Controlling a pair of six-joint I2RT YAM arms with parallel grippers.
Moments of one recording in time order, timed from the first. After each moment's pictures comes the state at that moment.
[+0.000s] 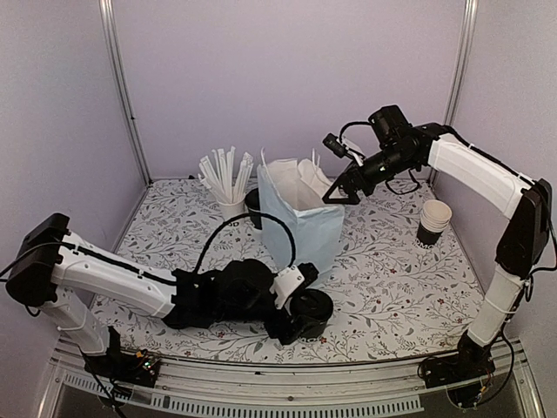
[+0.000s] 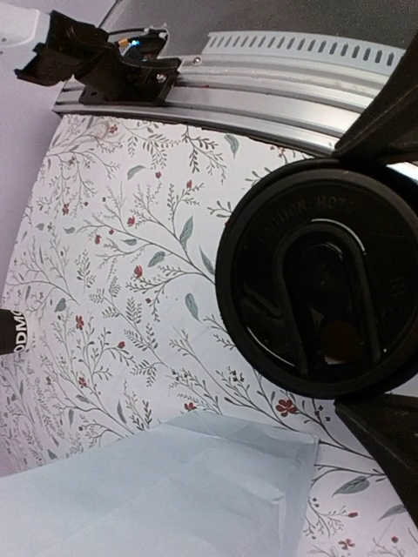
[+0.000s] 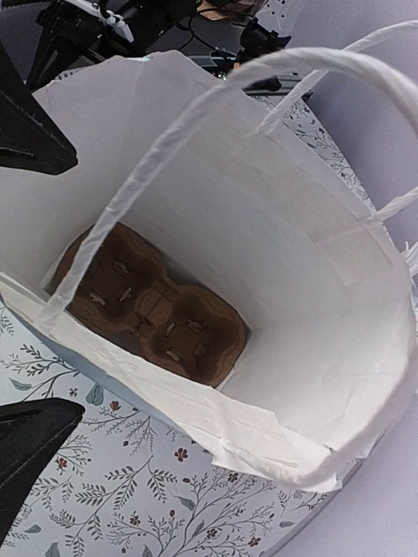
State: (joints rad) left arm -1.32 1.59 0.83 0.18 -0.13 -0.18; right arm 0.52 1.77 1.73 -0.86 -0.61 -0.31
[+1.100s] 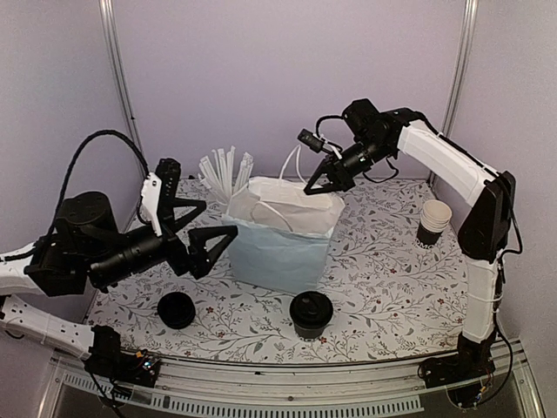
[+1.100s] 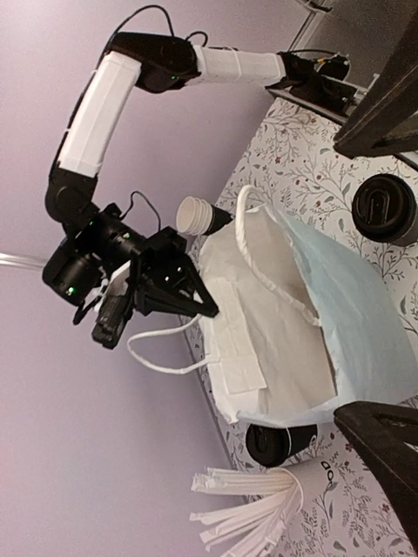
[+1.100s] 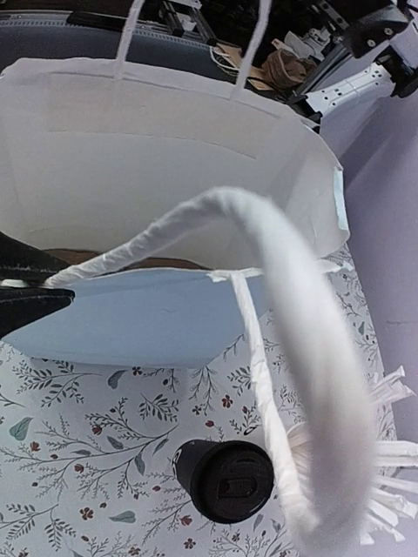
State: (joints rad) left arm -1.34 0.87 0.90 -0.16 -0.48 -0.21; right arm 0.56 2.04 2.14 -1.12 -0.84 -0.51
